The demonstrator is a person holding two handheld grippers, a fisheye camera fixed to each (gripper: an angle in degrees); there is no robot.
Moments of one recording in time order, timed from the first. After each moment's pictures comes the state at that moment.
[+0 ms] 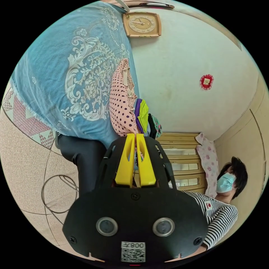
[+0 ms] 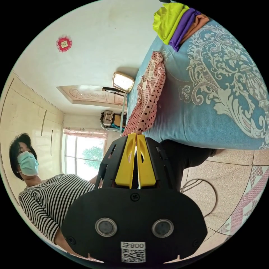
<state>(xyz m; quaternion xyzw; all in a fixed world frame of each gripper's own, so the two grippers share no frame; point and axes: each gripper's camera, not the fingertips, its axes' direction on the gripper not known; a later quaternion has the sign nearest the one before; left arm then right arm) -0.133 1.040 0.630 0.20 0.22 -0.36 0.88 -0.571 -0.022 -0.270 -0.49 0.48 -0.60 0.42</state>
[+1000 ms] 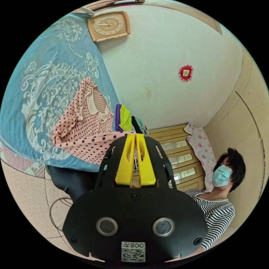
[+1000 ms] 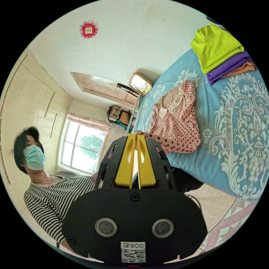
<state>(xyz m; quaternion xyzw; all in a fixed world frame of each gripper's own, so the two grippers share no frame) -0.228 0.875 0.616 0.24 0.25 -0.26 0.90 -0.571 0.028 -0.076 -0.55 0.43 -0.63 0.34</state>
